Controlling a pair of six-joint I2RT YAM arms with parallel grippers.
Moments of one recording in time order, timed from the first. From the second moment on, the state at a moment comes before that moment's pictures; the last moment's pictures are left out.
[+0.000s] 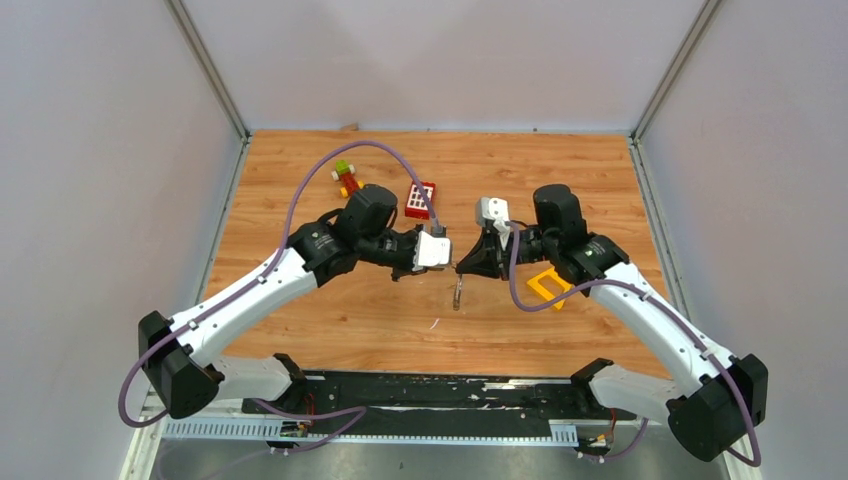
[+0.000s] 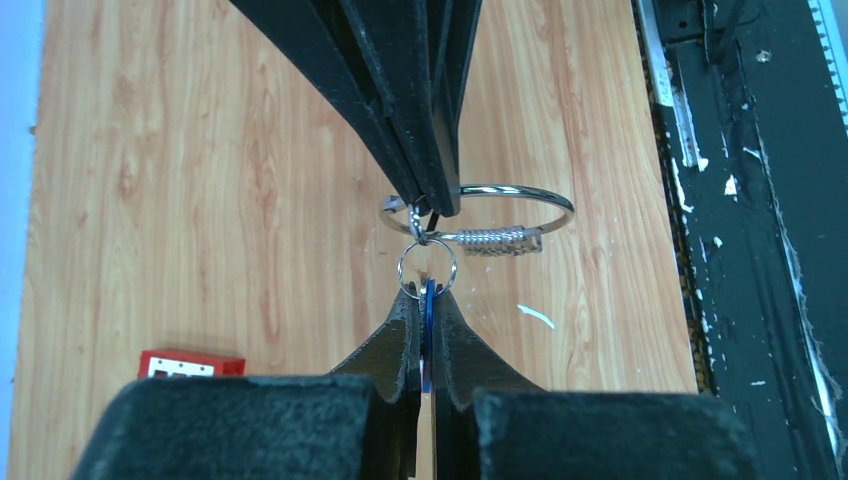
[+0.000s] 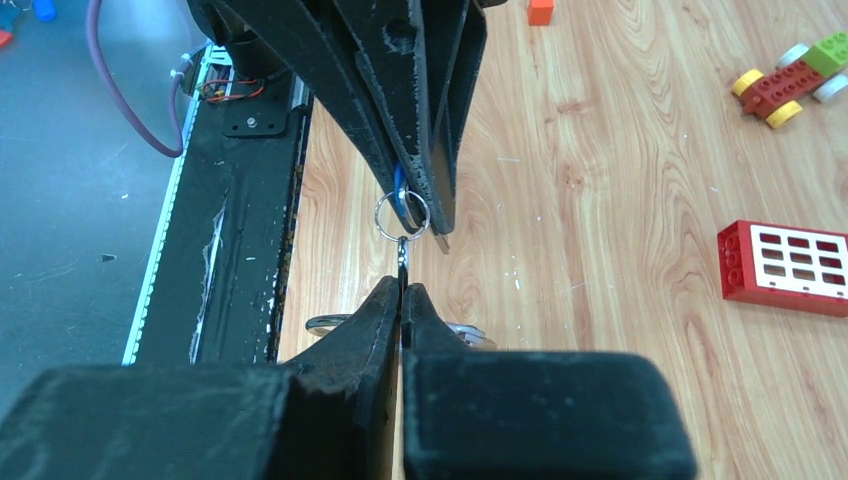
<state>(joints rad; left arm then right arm) -0.80 1.24 1.18 -0.55 0.61 0.71 0.52 1.11 0.97 -0.37 -0.98 -0.42</state>
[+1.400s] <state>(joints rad) -0.81 1.60 1.49 -0.72 0.33 0.63 0.14 0.98 0.91 -0.31 -1.06 -0.24</state>
